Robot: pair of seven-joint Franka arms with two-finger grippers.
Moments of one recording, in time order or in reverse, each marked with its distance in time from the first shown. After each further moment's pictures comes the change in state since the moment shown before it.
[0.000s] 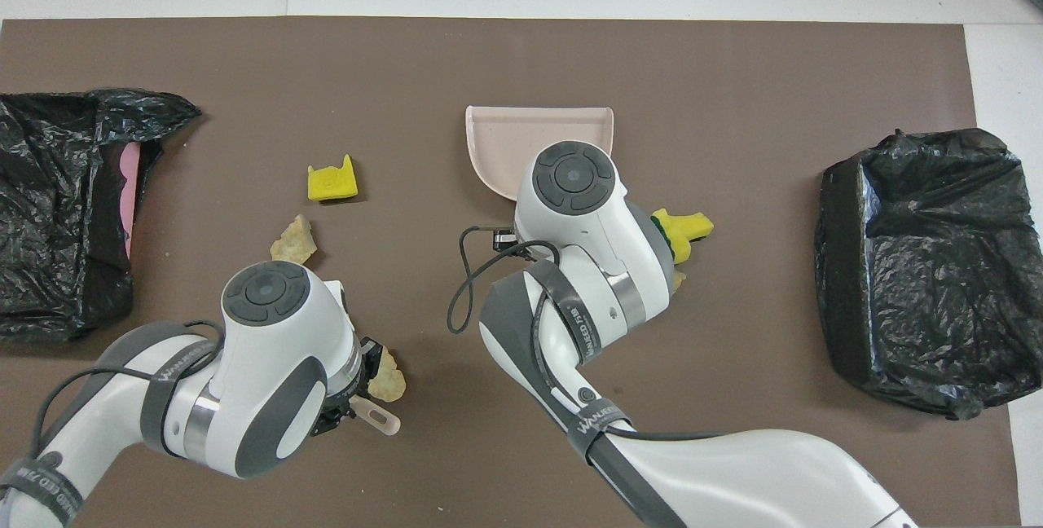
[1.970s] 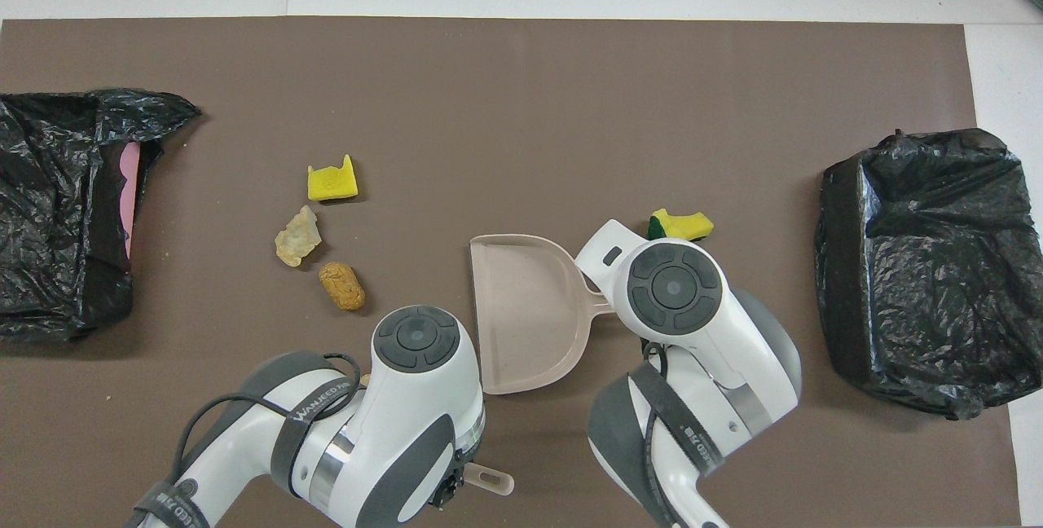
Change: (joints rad) left arm -0.264 0.025 -0.039 0.079 -0.215 -0.108 -0.405; right arm -0.044 -0.390 -0.003 -0.457 -0.278 0.034 -1.579
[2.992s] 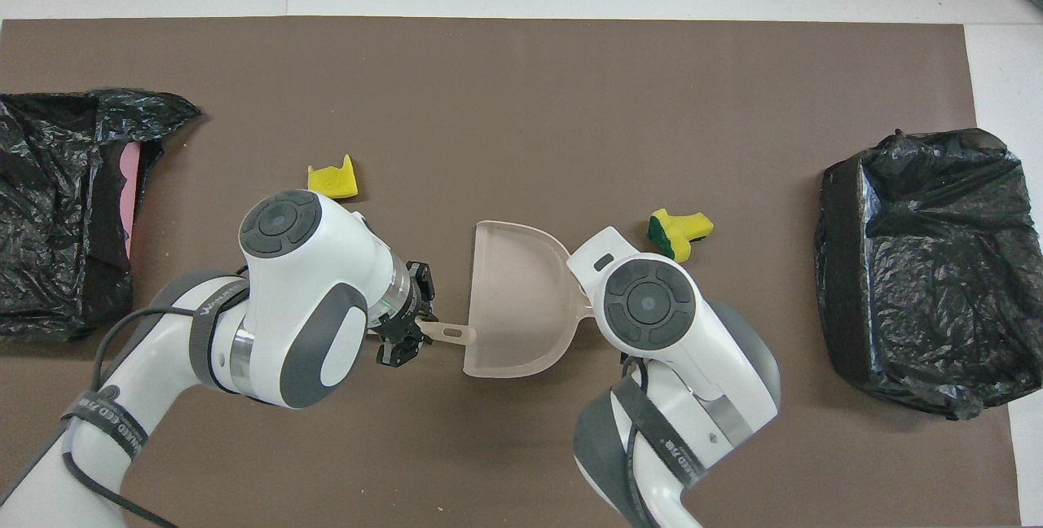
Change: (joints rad) left arm 0.224 0.138 0.033 0.152 0.039 0.201 0.165; right arm 0.046 0.007 0.001 -0.016 -0.001 0.000 0.227
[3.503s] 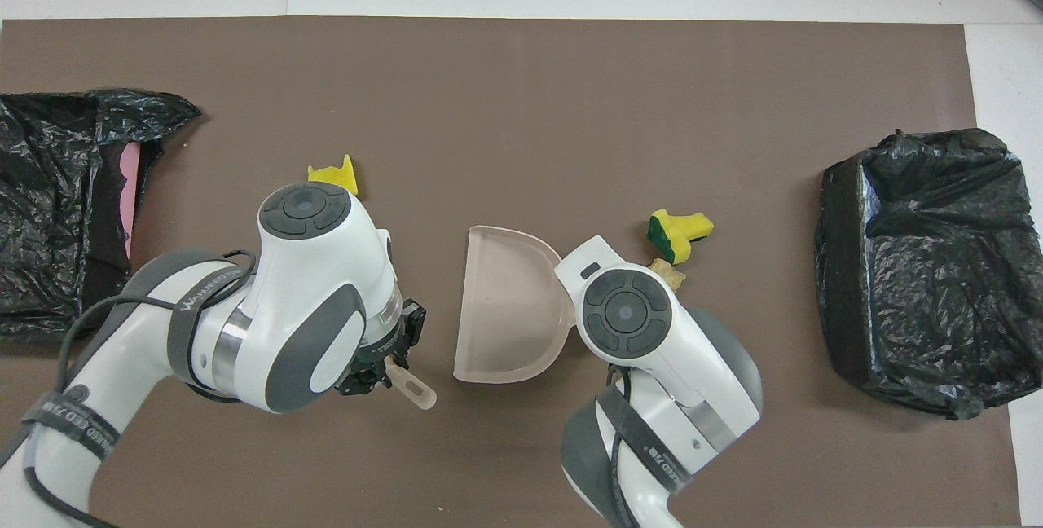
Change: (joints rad) left arm 0.011 -0.052 -0.003 0.051 0.124 -0.346 0.389; right arm 0.020 0.010 0.000 0.000 0.000 -0.010 0.041
